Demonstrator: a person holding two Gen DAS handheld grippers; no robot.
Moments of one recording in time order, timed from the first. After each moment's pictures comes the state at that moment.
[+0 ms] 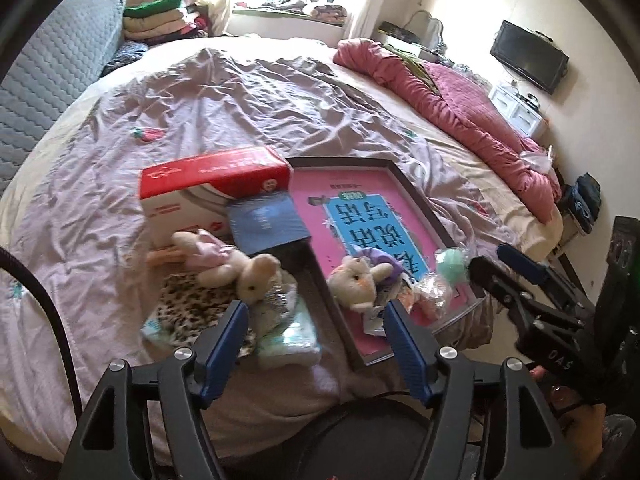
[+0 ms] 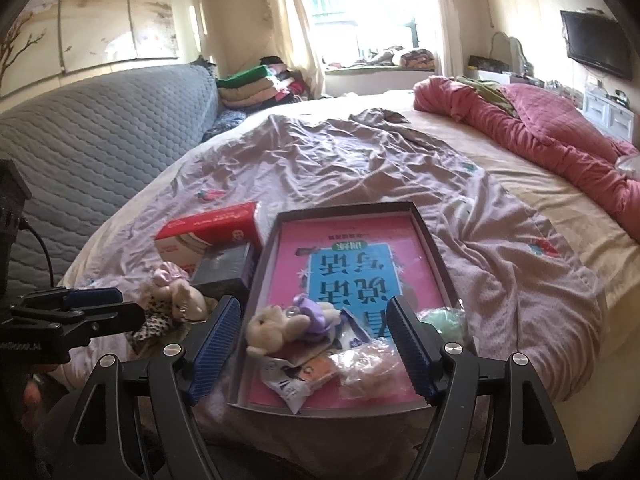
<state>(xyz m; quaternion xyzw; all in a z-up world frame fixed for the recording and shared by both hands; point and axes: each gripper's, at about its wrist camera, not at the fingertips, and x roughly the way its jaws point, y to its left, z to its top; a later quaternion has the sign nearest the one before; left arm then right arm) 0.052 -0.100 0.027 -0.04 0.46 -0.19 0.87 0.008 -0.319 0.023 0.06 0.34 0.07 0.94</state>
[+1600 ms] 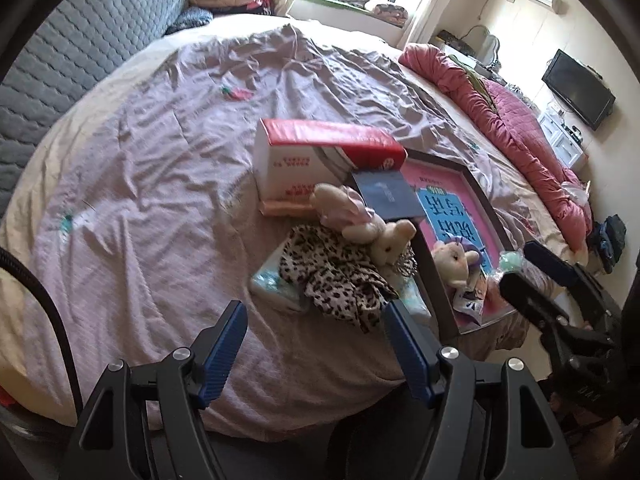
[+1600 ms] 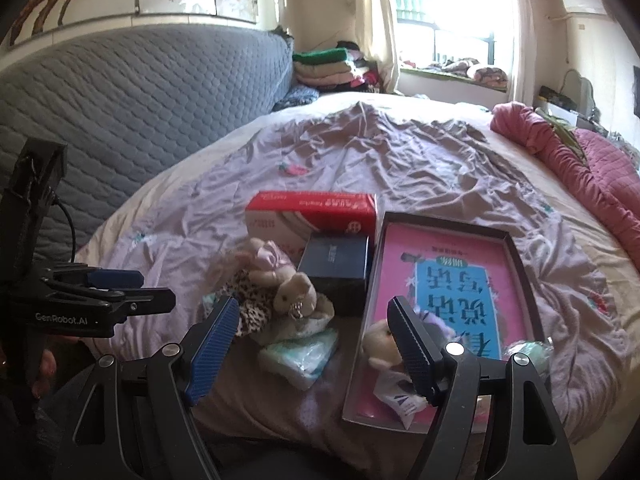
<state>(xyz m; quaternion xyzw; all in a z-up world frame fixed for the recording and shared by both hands) 0.047 0.001 -0.004 -0.09 0.49 -0.12 0.86 0.020 -0.206 0.021 -0.02 0.36 0.17 0.92</state>
